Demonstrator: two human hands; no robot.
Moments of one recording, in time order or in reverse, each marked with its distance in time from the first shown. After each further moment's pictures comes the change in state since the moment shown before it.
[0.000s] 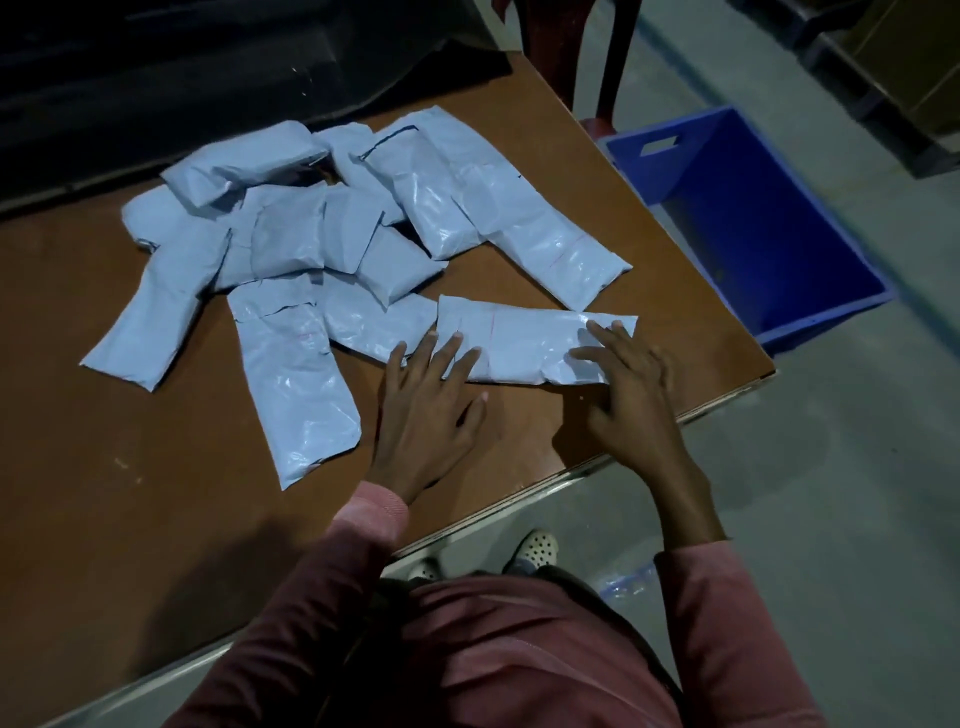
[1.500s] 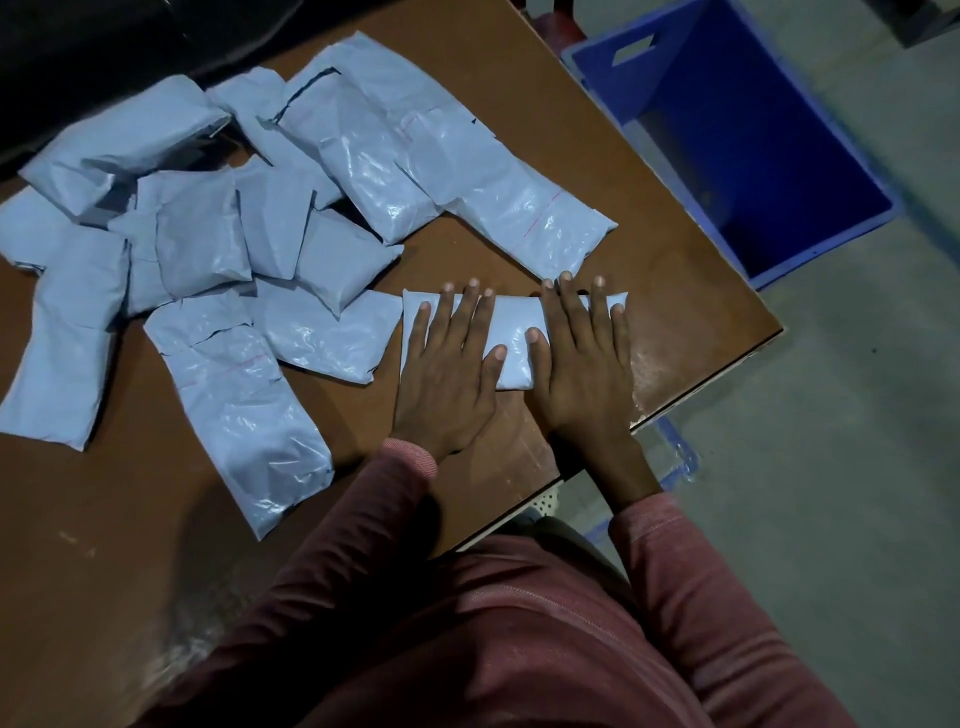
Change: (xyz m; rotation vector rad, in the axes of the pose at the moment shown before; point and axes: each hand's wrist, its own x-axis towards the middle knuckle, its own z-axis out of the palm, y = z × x) left_hand 0.062 0.014 0.044 -0.062 -0.239 0.056; right_hand 0.032 -0.009 0.062 -0.294 0.177 0.150
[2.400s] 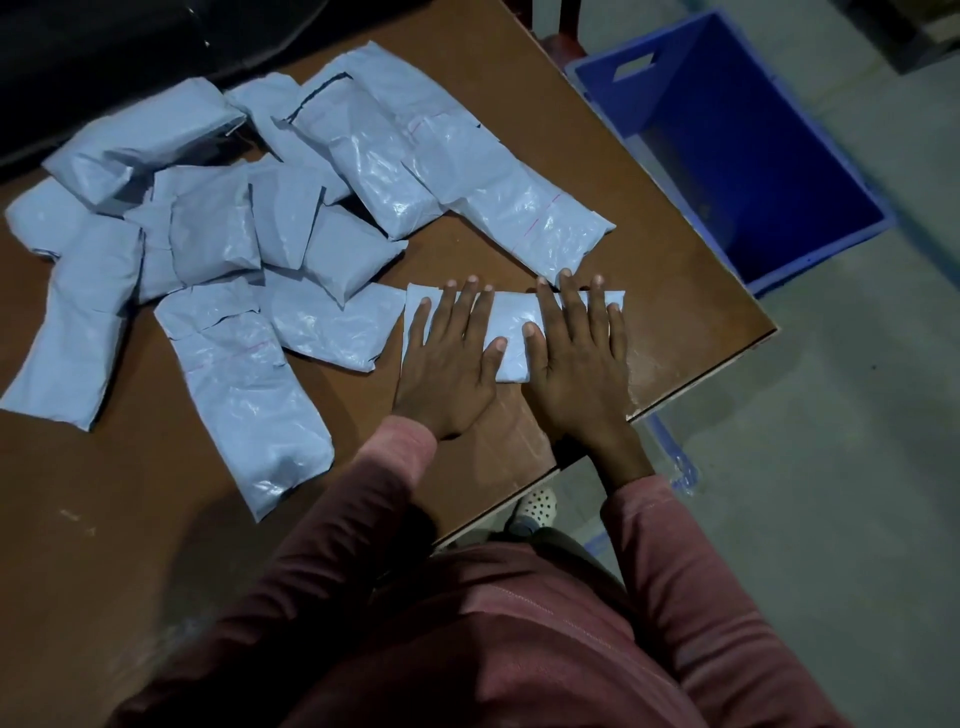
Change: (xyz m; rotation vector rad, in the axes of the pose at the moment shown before) left_hand 0.003 0.002 -0.006 -0.030 -0.130 -0.037; right_hand 0.001 0.001 -0.001 -0.023 -0.155 0.006
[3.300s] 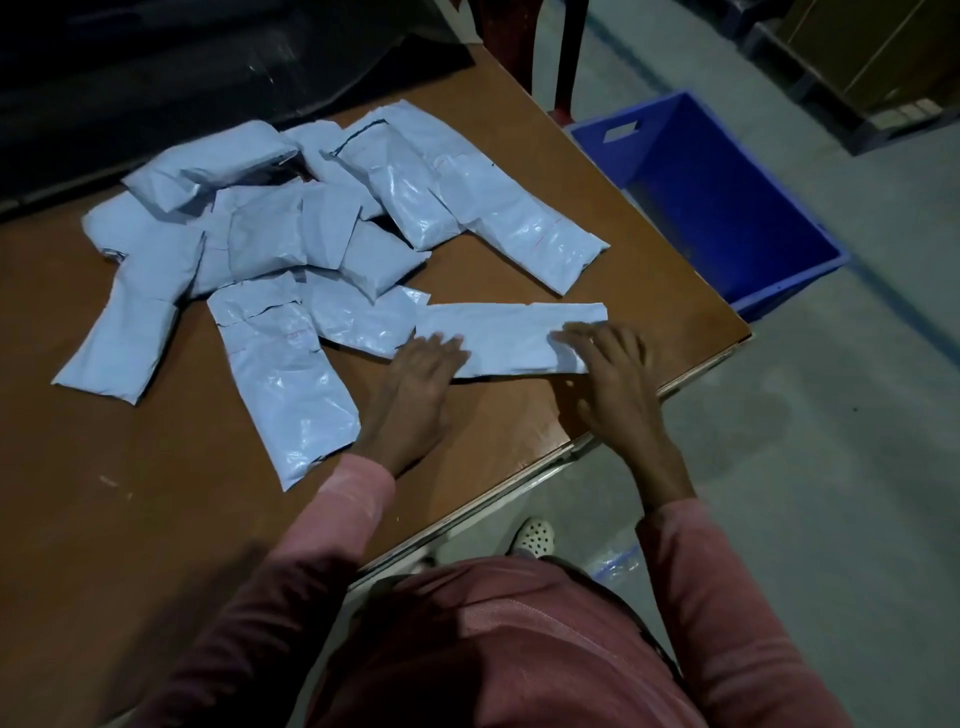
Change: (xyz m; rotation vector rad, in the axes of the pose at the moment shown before) left_hand -0.077 -0.033 -0.021 -0.079 0.346 0.242; right_hand -0.041 0.027 -0.043 0.089 0.121 -0.272
